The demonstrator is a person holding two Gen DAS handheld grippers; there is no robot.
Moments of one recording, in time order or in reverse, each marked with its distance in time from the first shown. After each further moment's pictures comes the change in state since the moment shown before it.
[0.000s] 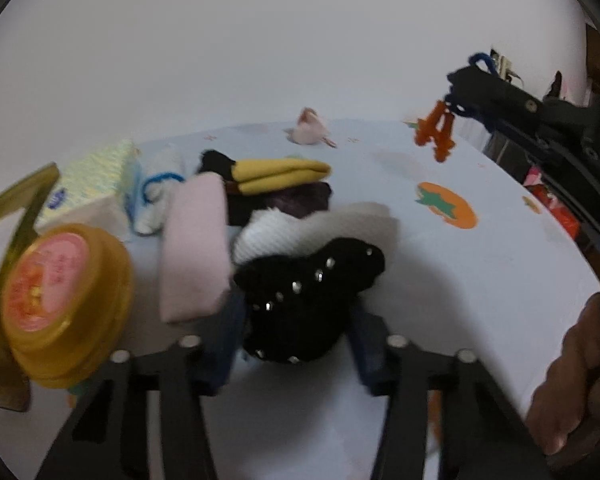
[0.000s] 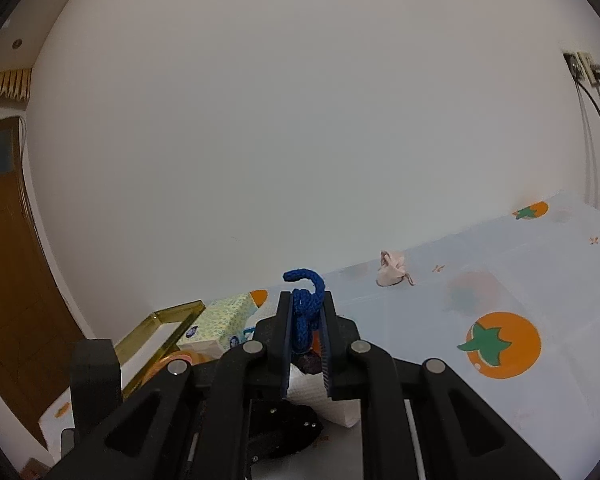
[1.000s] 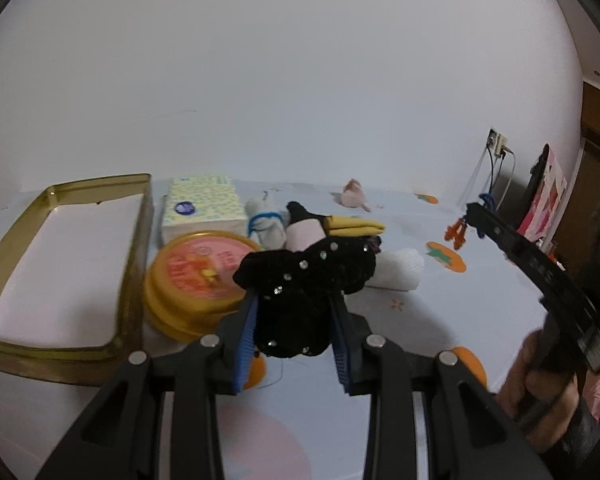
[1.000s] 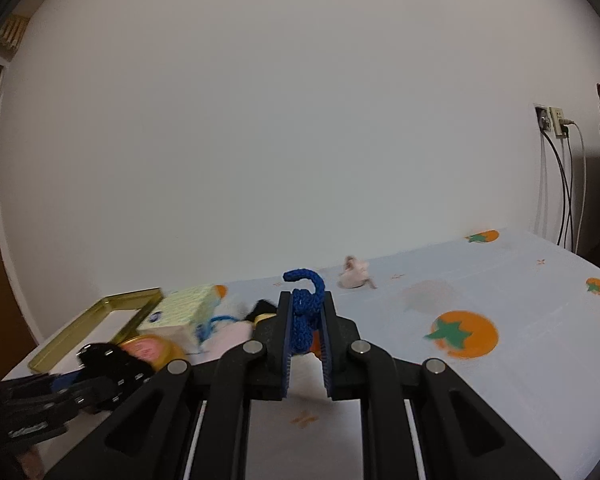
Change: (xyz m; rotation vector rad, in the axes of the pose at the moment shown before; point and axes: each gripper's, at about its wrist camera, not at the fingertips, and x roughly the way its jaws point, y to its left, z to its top) left arm -0.108 0.099 -0.038 -0.109 -0.230 -0.028; right arm -0.029 0.071 -0.030 -0.129 -0.067 -0.214
